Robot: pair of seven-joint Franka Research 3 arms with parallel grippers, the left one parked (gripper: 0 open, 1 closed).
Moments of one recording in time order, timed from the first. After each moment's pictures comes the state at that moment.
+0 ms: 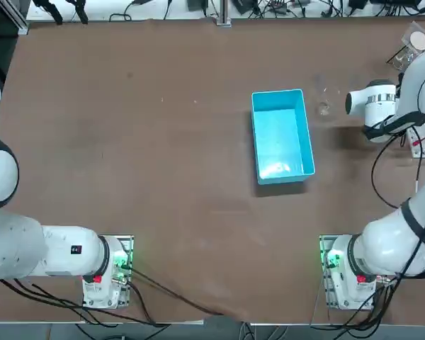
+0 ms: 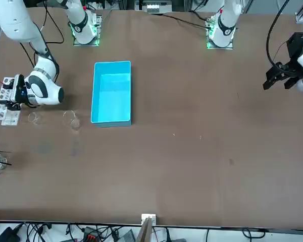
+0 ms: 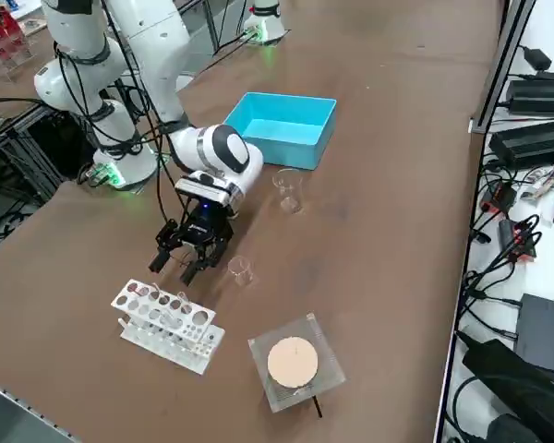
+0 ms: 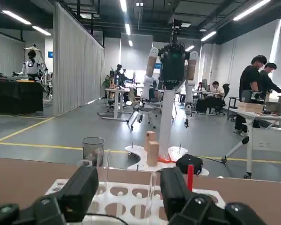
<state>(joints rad) -0.11 0.51 -0.08 -2.25 -1.71 1.70 2.72</state>
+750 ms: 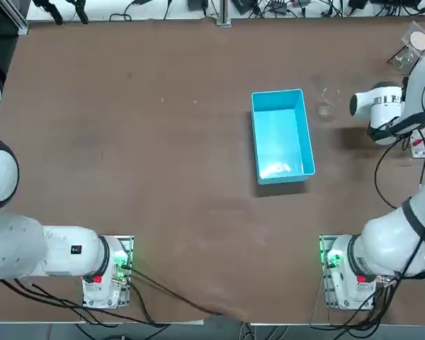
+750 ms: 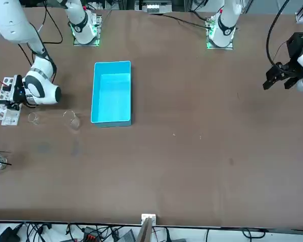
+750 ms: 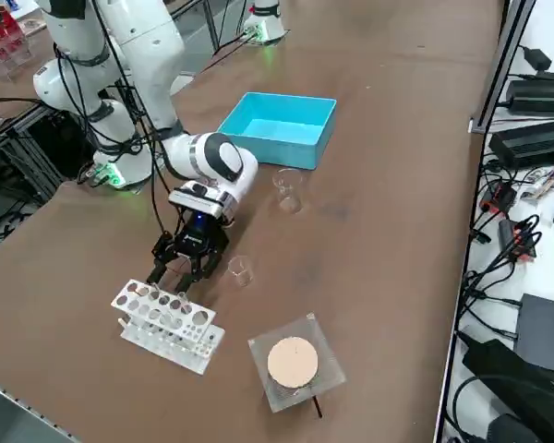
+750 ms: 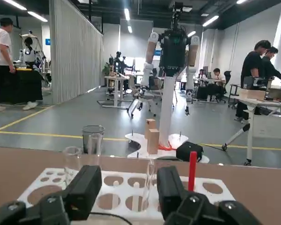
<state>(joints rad) -0.17 0.52 -0.08 -2.25 -1.73 1.79 2.73</state>
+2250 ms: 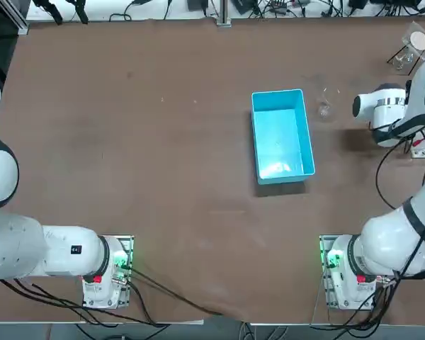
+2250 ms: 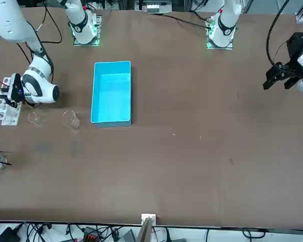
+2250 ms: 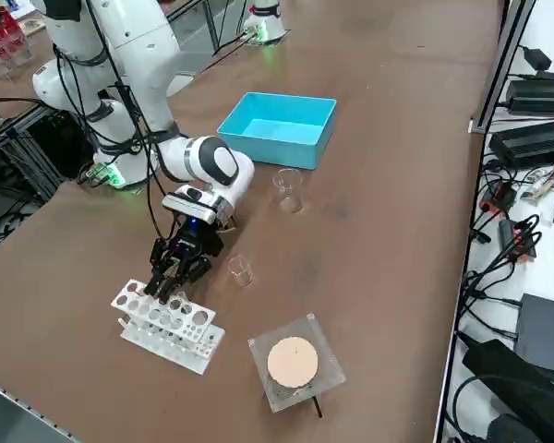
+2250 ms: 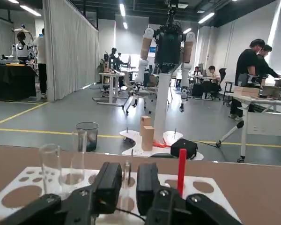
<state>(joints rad) -0.20 0.52 -0.08 -2.26 -1.73 1.79 2.72</state>
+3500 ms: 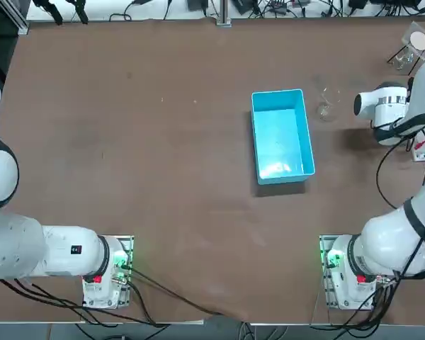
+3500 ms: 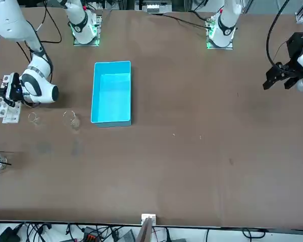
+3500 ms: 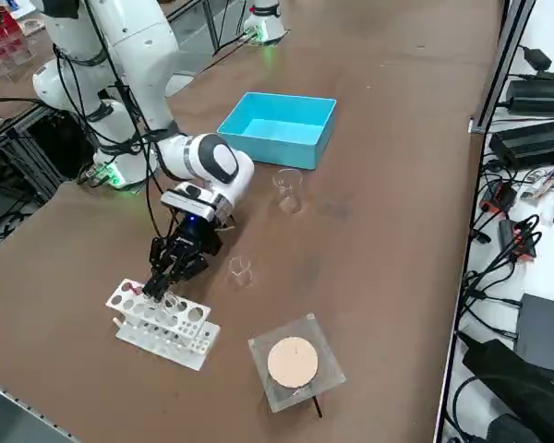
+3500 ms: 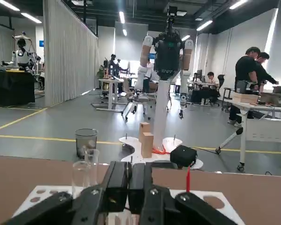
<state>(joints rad) -0.20 0.50 -0.08 -2.25 -1.73 1.77 2.71</state>
